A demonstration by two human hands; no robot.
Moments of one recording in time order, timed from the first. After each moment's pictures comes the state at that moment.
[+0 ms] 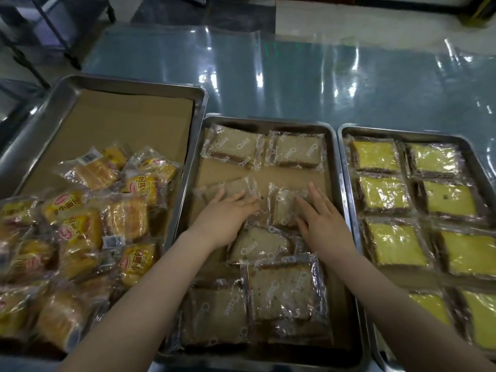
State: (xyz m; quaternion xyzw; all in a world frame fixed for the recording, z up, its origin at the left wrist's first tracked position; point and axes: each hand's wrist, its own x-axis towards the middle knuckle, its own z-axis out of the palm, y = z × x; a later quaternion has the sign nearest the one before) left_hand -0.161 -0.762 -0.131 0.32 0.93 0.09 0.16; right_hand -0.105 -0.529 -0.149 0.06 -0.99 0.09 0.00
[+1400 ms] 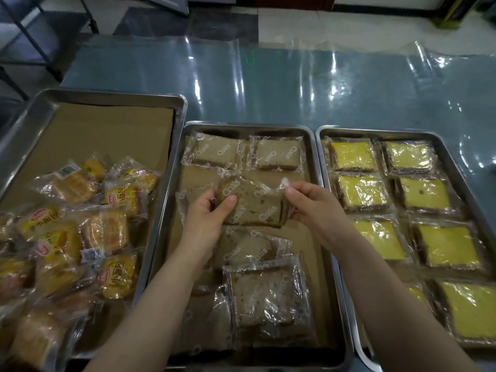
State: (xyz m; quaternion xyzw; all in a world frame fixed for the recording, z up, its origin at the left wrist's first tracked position) left_hand -0.131 -0.735 -0.101 -0.06 0.64 0.76 0.11; right_hand -0.114 -0.525 -0.082 -0.10 -0.70 0.70 -0.11
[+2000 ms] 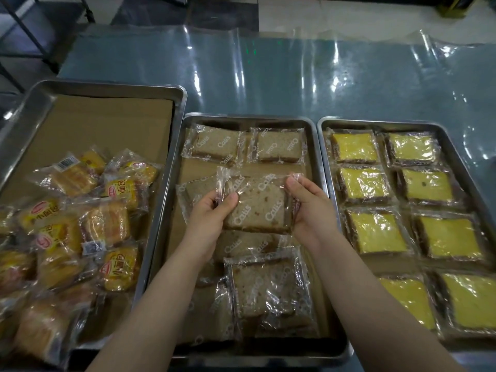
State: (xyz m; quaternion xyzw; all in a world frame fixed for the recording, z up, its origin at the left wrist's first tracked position) left_hand -0.127 -0.736 -0.112 -0.13 0.59 0.77 0.20; right_hand -0.113 -0.556 -0.096 -0.31 -0.41 0.86 -0.02
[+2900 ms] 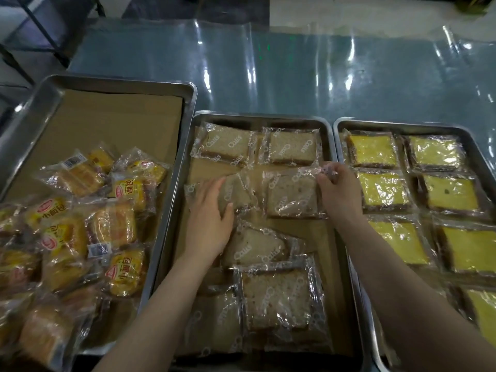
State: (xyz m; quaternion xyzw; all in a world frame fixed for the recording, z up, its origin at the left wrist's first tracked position) left_hand -0.137 -0.754 -0.135 0.02 0.92 0.39 0.00; right_hand -0.152 -0.518 -0.113 -0.26 -0.83 0.48 0.07
